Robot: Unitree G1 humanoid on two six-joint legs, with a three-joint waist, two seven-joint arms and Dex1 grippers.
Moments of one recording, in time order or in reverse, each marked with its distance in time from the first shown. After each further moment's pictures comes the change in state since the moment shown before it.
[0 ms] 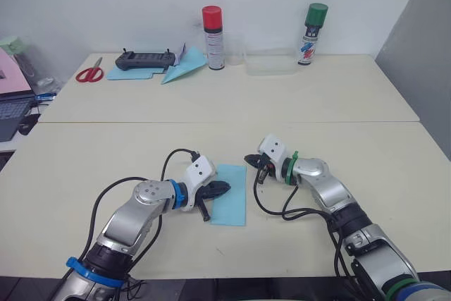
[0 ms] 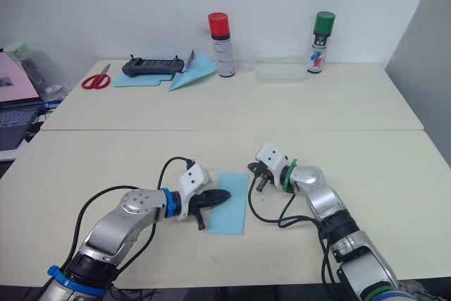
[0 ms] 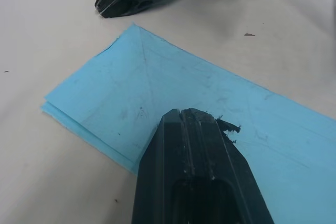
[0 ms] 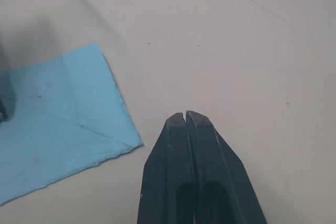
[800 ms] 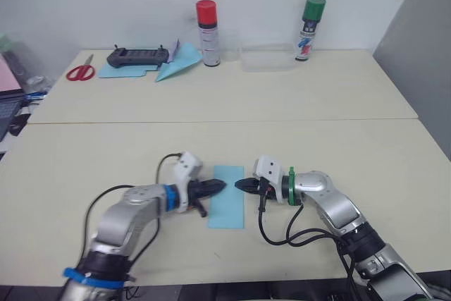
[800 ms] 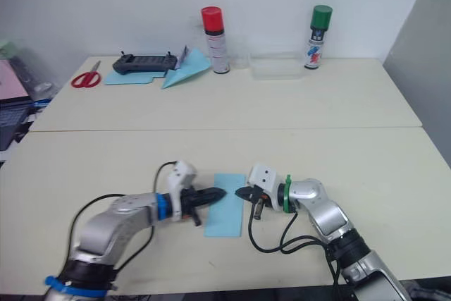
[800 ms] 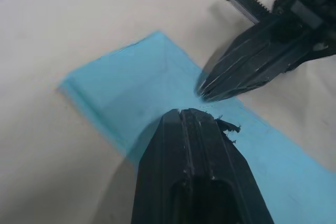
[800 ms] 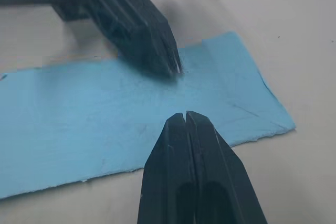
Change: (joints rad) left arm 0.072 0.006 0.278 -0.048 -0.262 0.255 -0.019; right arm 0.152 -0.069 0.093 -0.346 0.050 0.137 0.198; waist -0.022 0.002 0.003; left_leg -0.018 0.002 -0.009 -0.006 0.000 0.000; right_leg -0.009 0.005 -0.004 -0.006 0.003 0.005
